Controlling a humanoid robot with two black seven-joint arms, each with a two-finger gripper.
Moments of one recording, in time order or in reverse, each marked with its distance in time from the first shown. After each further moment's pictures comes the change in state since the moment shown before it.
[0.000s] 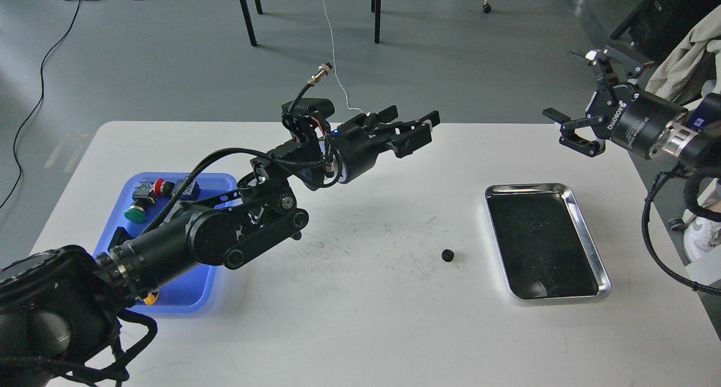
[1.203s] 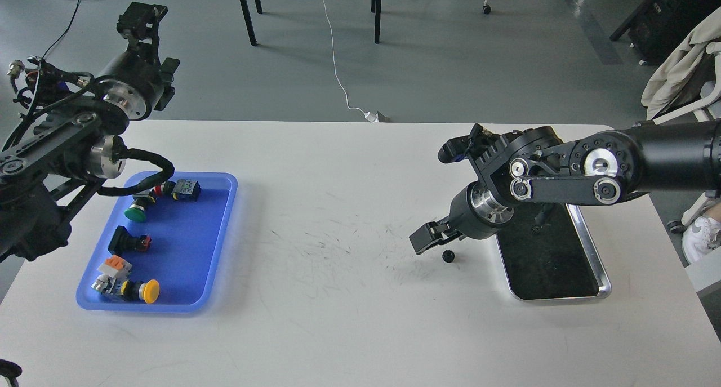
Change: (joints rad) left arm 0.040 0.461 -0.114 -0.029 -1.181 0.104 0.009; right arm 0.783 0.536 -1.225 0.109 -0.527 0.000 -0.126
